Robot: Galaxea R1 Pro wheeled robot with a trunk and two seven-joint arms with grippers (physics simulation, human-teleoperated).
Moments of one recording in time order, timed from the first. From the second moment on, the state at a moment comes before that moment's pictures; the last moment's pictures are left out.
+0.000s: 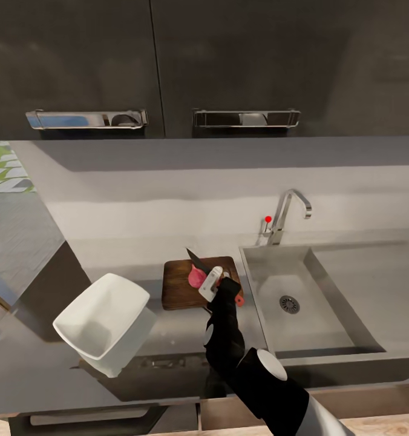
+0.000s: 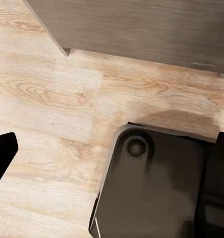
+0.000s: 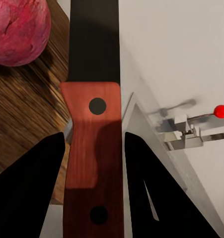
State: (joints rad) left arm 0.36 0.05 -0.31 -0.69 0.38 -0.56 0.31; right arm -0.58 0.08 0.80 -1.37 0.66 0.98 -0.16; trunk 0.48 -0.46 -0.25
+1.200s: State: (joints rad) left arm 0.36 0.05 -0.31 -0.69 0.38 -0.56 0.31; right arm -0.58 0.08 0.80 -1.37 0.66 0.98 -0.16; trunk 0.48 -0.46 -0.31
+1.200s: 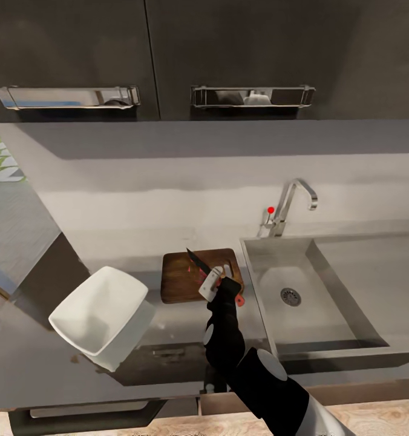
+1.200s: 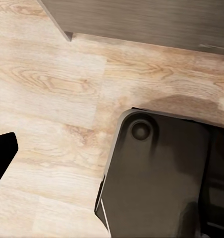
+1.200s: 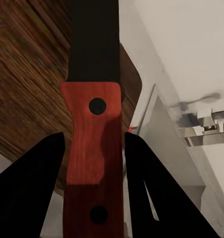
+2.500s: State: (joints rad) left arm 0.36 0.05 -0.31 -0.68 0.38 -0.56 0.31; right arm -0.58 0.08 0.80 -1.37 0.66 0.98 -0.16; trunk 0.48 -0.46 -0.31
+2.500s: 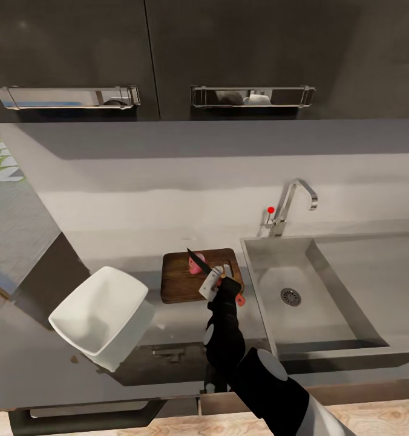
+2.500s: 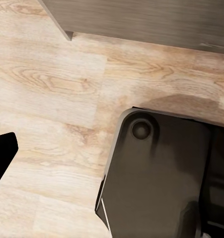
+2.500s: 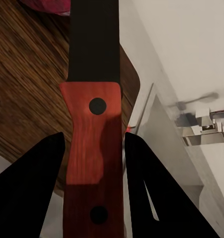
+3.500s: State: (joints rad) left arm 0.36 0.05 -0.31 -0.68 0.38 -0.56 0.31; right arm -0.58 0.08 0.80 -1.37 0.66 0.98 -0.16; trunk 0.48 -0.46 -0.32
